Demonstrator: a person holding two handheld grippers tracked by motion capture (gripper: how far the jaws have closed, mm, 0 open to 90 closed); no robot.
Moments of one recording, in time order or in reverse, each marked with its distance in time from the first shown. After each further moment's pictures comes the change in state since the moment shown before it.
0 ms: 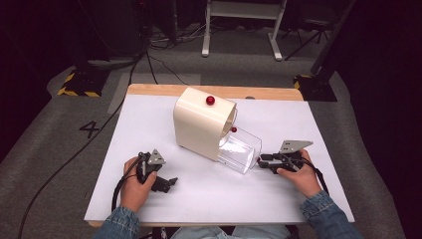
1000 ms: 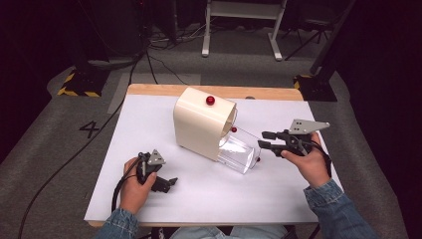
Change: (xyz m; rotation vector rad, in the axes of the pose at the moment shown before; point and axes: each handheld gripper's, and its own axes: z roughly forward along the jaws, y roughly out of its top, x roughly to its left) left arm 0.000 -0.001 0.000 -0.004 0.004 0.004; right arm 0.018 0.086 -0.042 -0.180 -0.029 -0.042
